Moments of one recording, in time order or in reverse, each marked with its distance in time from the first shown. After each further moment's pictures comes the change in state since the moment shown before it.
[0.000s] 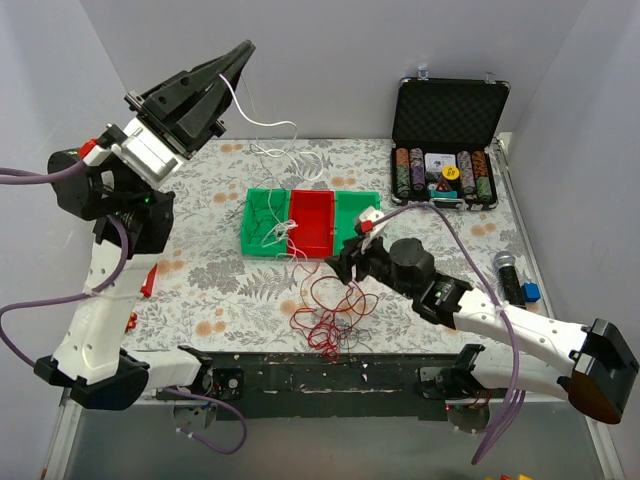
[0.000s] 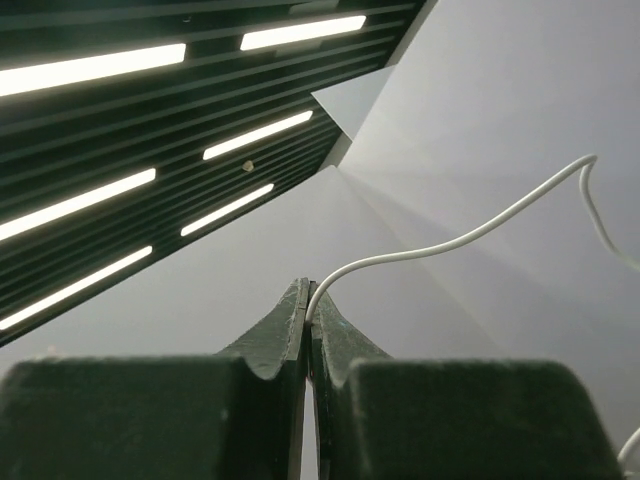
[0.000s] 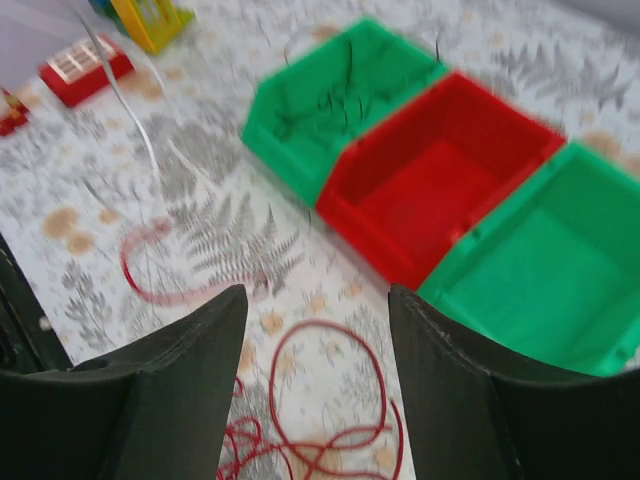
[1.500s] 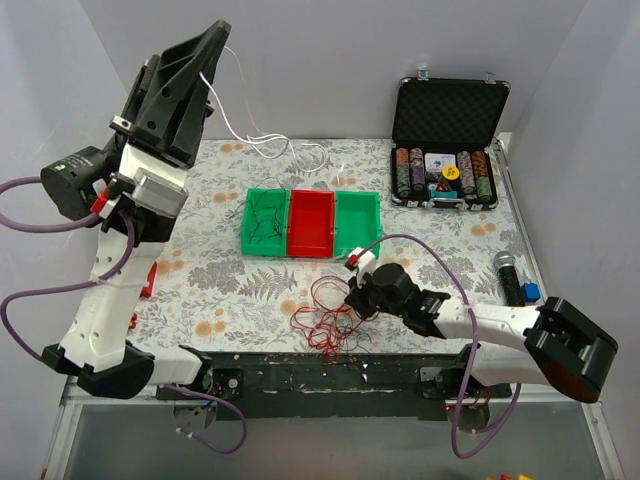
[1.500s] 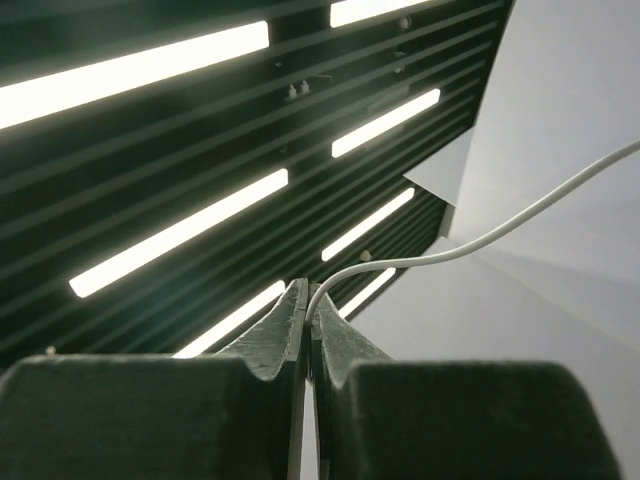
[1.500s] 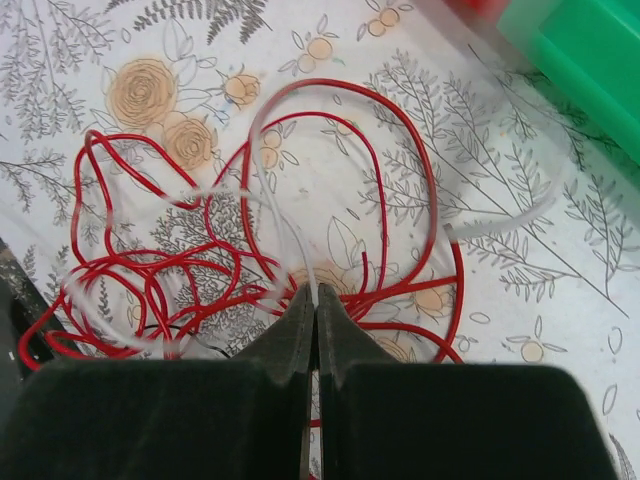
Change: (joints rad) left arm 0.000 0.051 0.037 0.229 0.093 0.205; right arm 0.000 0.172 -0.182 0.047 -0.126 0.060
